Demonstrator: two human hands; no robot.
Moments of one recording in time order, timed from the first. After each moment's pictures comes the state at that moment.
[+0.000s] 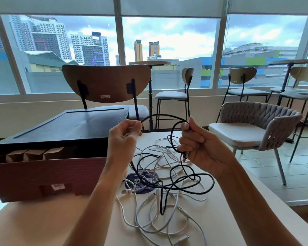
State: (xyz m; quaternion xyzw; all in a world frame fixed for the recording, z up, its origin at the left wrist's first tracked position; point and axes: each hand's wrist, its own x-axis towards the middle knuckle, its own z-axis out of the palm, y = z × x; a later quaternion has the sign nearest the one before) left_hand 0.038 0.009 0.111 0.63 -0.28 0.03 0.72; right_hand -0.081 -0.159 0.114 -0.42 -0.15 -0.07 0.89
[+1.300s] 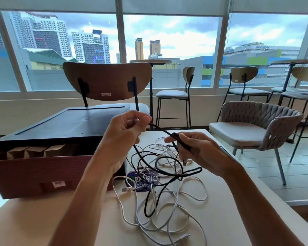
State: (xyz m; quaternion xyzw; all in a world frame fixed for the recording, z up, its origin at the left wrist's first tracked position) left_hand 0.025 0.029 0.141 0.62 -0.37 -0.07 0.69; right_hand -0.082 -0.165 0.099 -0.71 -0.07 -0.14 0.68
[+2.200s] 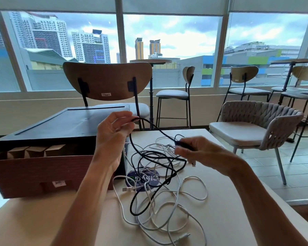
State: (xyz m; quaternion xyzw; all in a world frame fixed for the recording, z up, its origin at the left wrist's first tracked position) left_hand 0.051 0.026 0.120 0.55 -0.30 0.00 0.78; right_hand -0.090 -0.177 0.100 -0.89 -0.02 -0.12 0.45
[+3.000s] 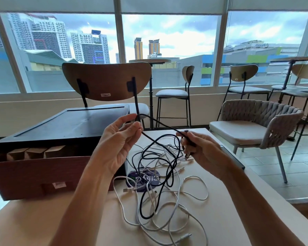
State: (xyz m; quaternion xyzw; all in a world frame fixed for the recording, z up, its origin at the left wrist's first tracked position) left_hand 0.047 0.029 0.126 0.41 -0.23 -0.24 0.85; right_hand -0.071 -0.192 0.074 -0.60 -0.02 -0.21 0.77
